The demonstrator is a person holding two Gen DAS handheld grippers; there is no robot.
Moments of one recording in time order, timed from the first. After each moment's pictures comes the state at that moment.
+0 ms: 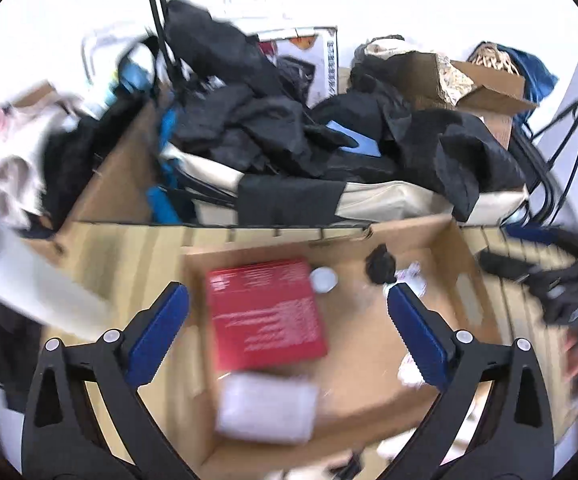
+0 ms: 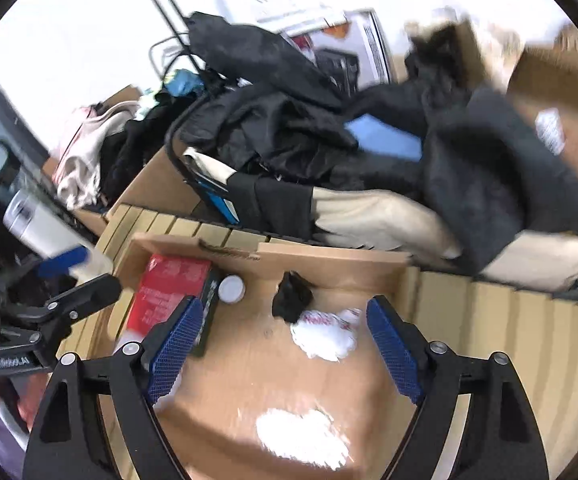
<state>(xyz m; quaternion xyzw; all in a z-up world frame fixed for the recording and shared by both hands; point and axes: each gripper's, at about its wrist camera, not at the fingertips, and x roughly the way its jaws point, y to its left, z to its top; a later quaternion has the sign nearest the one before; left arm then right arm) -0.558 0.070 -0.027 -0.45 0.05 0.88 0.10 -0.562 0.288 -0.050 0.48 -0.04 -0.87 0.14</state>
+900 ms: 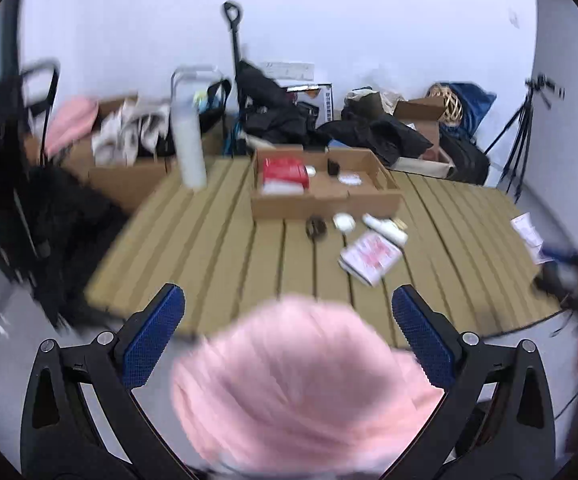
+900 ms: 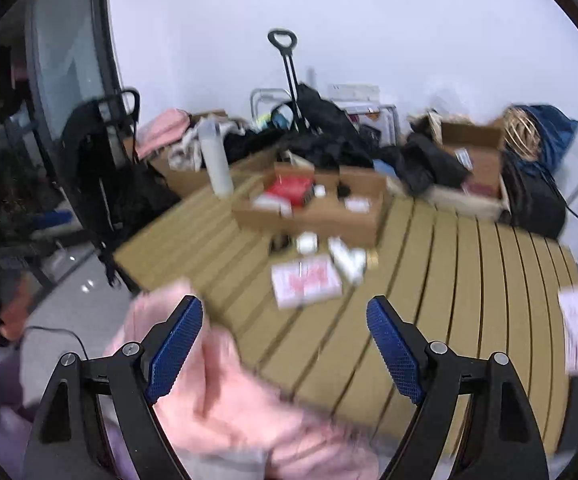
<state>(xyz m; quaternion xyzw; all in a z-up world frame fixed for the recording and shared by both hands) -0.090 -0.005 0.011 -0.35 -0.01 0.93 0.08 -0.075 0.287 -0.005 0.34 -0.01 -0.93 0.17</state>
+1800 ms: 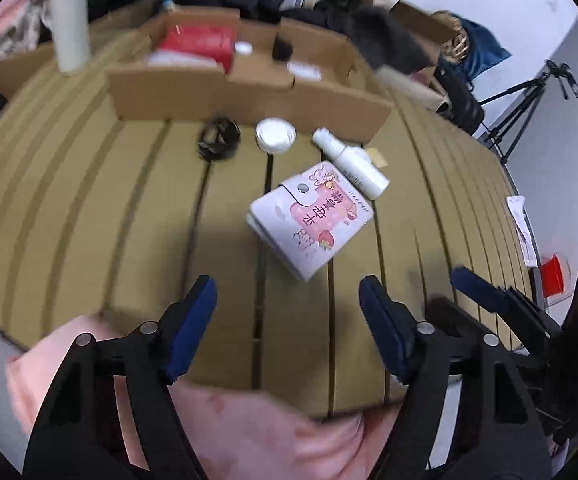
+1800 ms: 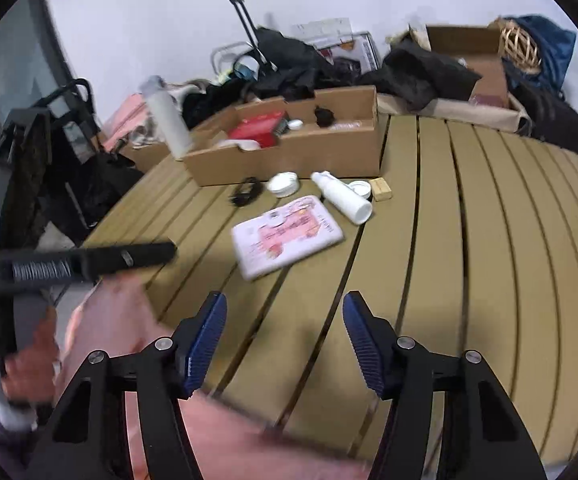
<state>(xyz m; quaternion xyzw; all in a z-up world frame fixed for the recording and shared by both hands) -0.273 0.103 -0.131 -0.52 -0.09 0.83 0.15 -0.217 0.293 -0.125 0.42 -0.07 -0.89 0.15</state>
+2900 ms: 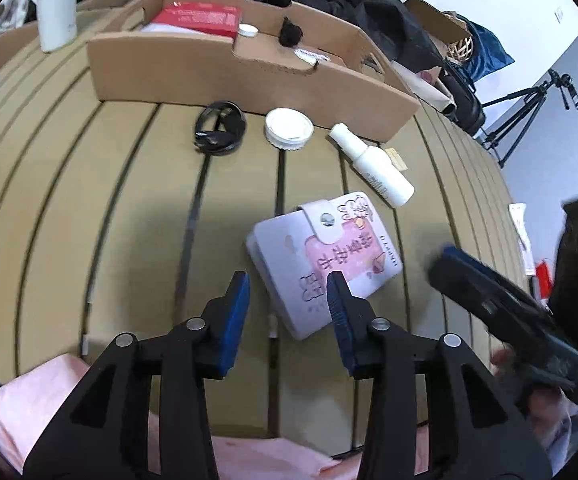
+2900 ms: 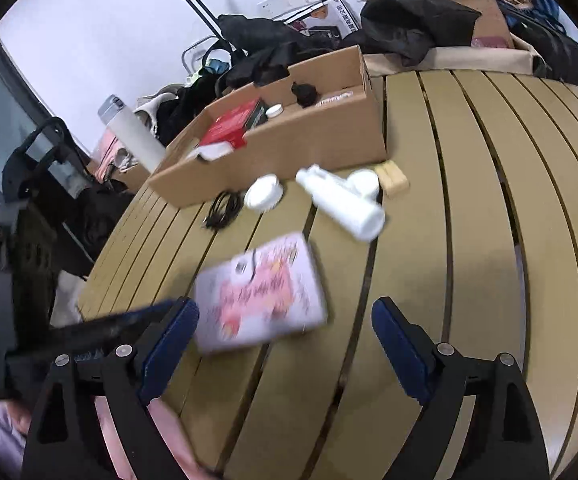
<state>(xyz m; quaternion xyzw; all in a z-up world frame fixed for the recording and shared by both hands) -0.290 0.089 -0.157 -0.53 -0.12 0.82 0.17 -0.276 0.300 -0.156 0.44 -0.16 -0.87 0.16</state>
